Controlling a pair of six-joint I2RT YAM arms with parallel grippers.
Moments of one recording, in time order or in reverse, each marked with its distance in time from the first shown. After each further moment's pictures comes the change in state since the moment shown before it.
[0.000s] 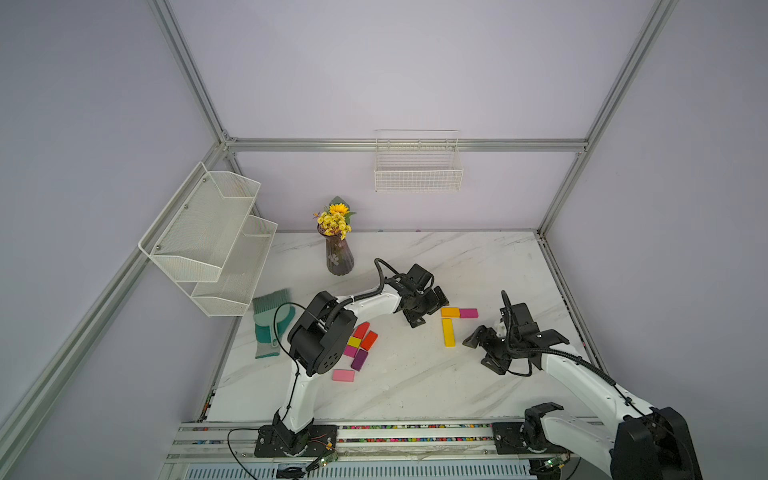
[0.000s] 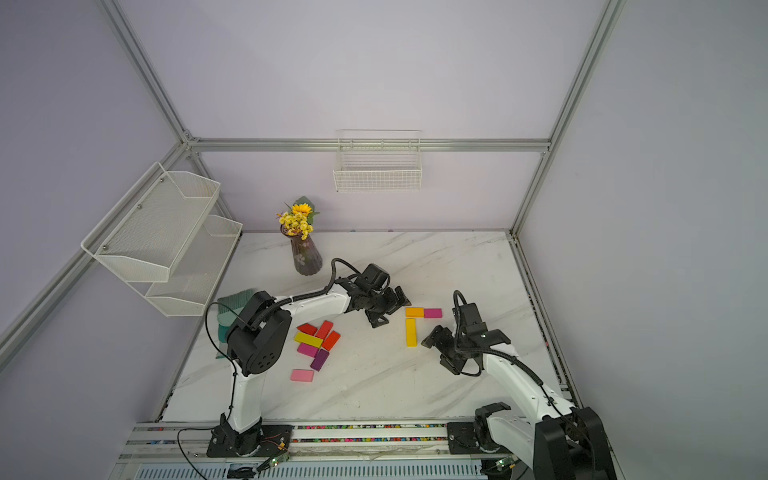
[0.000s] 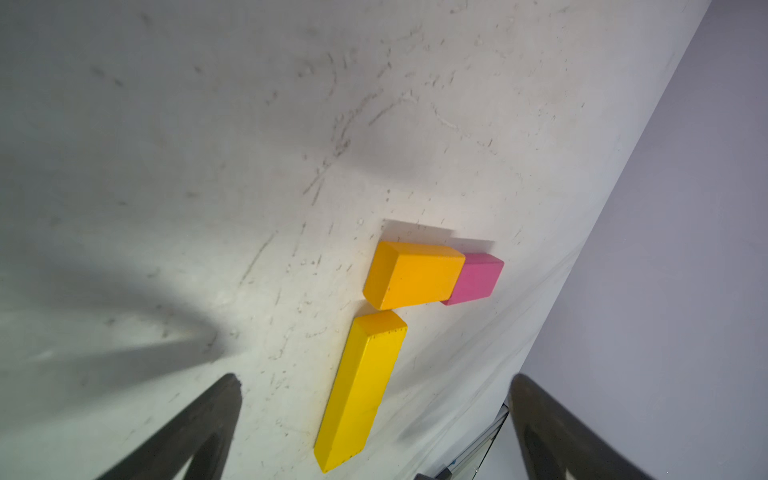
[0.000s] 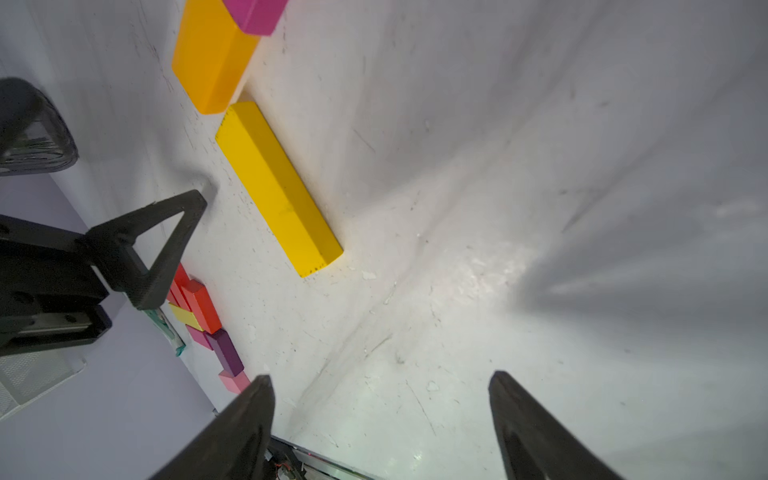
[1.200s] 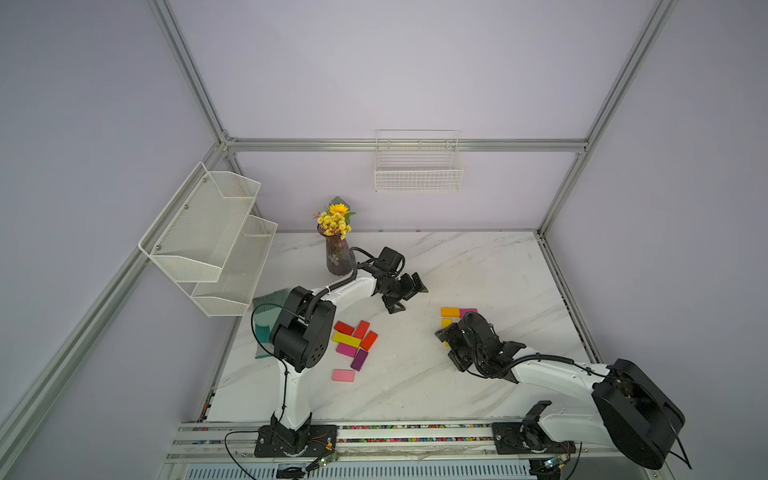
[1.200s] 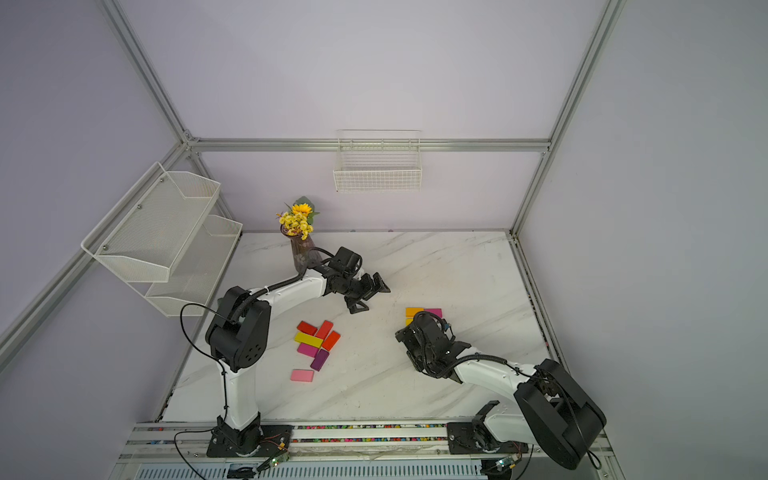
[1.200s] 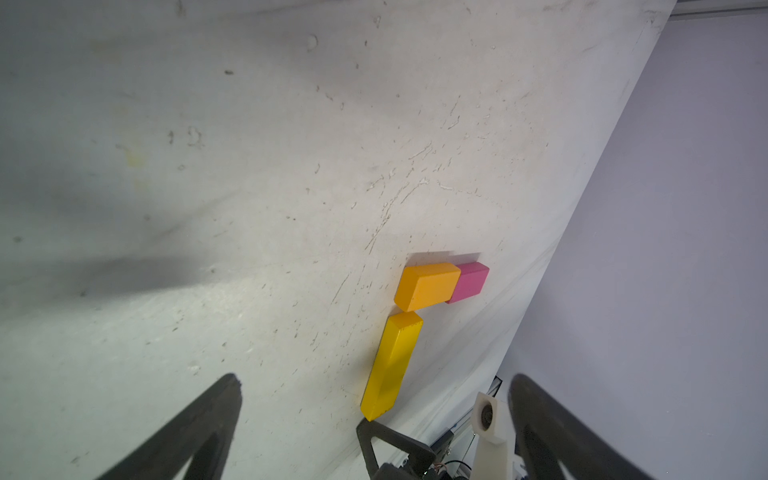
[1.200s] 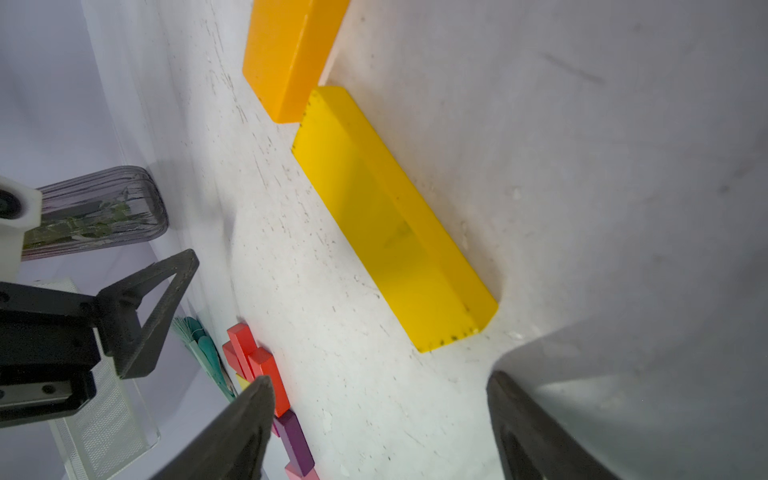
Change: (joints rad) left arm 0.176 -0.053 0.001 -0.105 0.153 0.179; right arm 0.368 0.212 -0.075 0.560 0.373 0.514
